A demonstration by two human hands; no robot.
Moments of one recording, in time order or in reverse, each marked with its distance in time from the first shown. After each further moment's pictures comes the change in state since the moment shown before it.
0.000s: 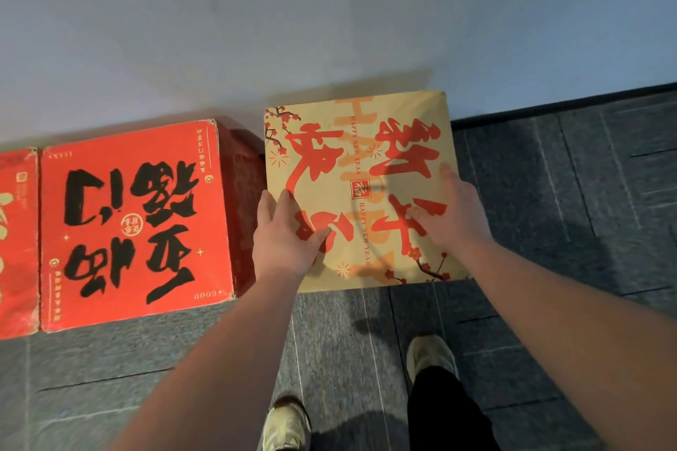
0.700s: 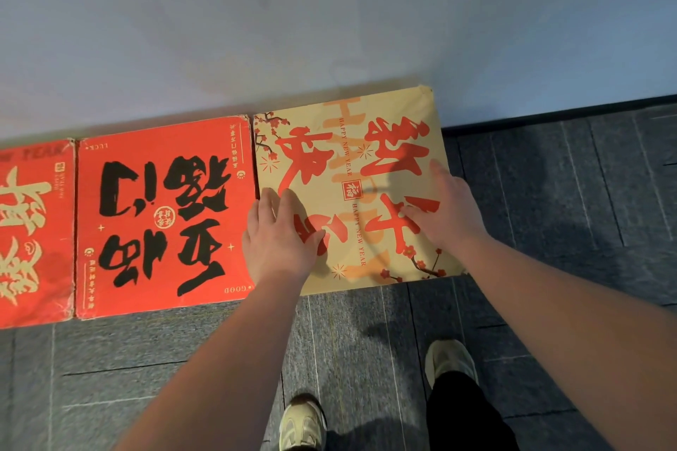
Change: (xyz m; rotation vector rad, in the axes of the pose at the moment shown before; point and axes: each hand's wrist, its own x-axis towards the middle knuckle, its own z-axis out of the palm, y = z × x) left_hand 0.004 -0.031 -0.027 0.322 0.062 0.010; right_hand 0.002 -0.040 0.030 -0.003 -0.045 -0.084
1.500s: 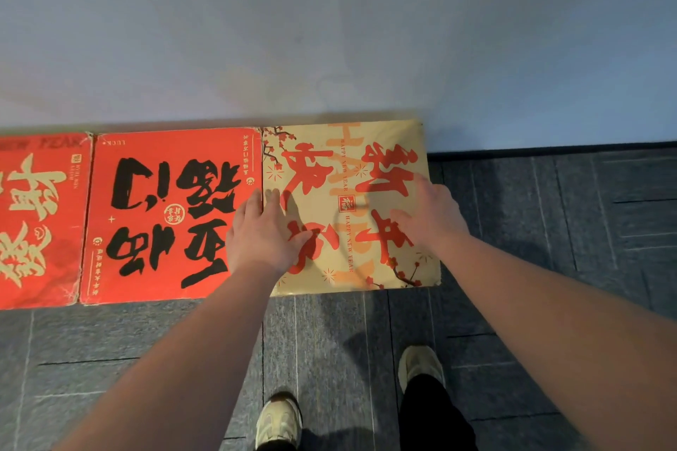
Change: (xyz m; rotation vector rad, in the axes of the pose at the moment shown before) left_hand 0.000 -0.010 -0.053 -0.032 -0.132 -0.026; right_hand -0.010 -0.044 -0.028 -0.249 -0.071 -0.009
